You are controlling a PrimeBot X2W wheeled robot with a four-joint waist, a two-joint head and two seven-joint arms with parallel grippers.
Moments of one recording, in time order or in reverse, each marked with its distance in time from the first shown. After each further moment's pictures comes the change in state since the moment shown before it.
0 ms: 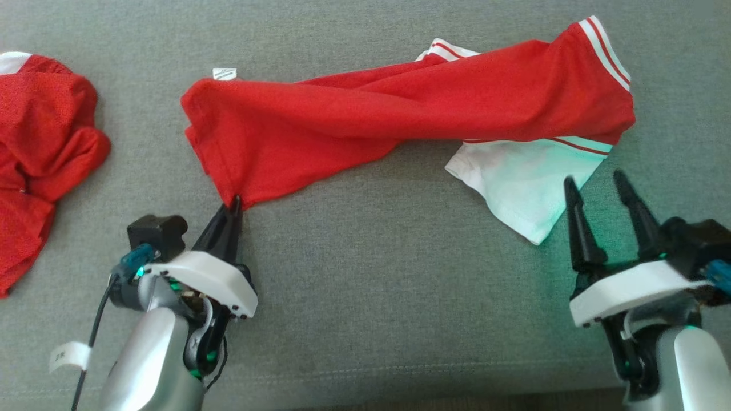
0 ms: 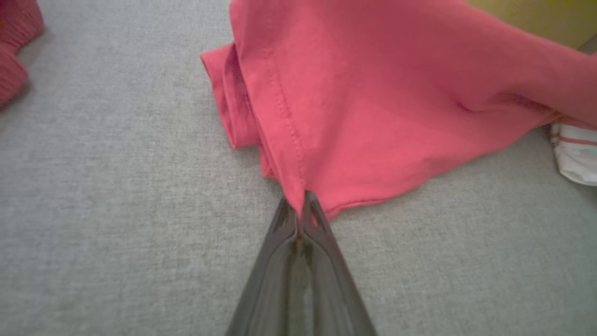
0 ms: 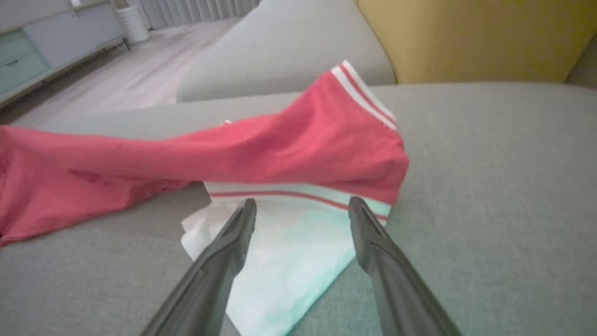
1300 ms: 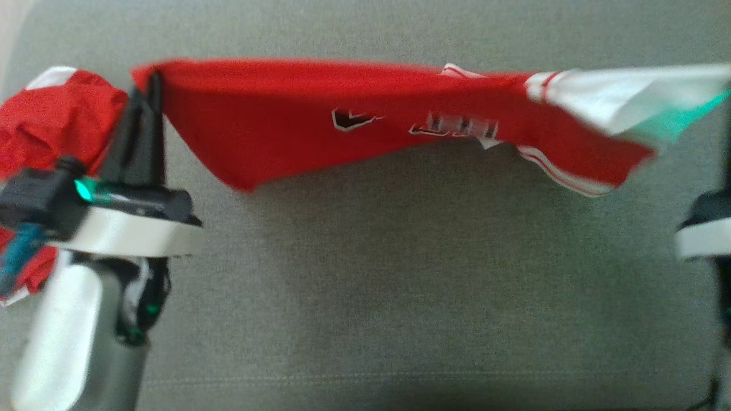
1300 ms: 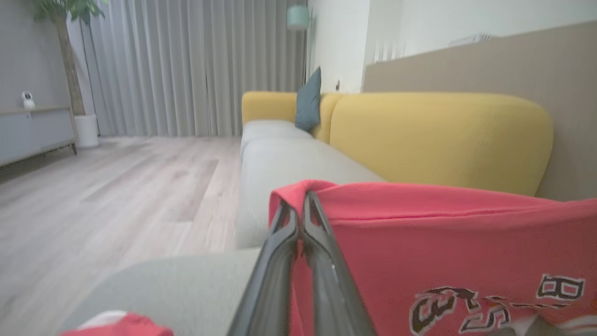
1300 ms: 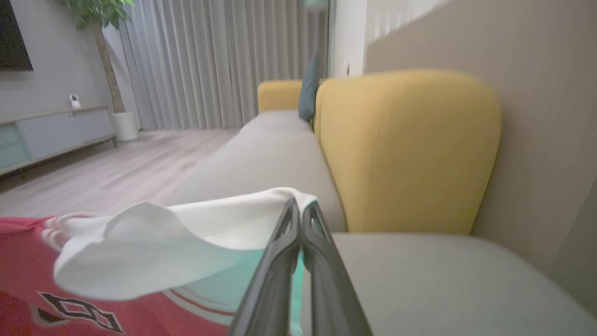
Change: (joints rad) left arm -0.030 0.116 0.053 -0.445 0.061 0.092 -0.084; right arm -0.102 -0.024 -0.184 -0.197 0.030 0.000 0.091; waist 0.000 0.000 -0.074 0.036
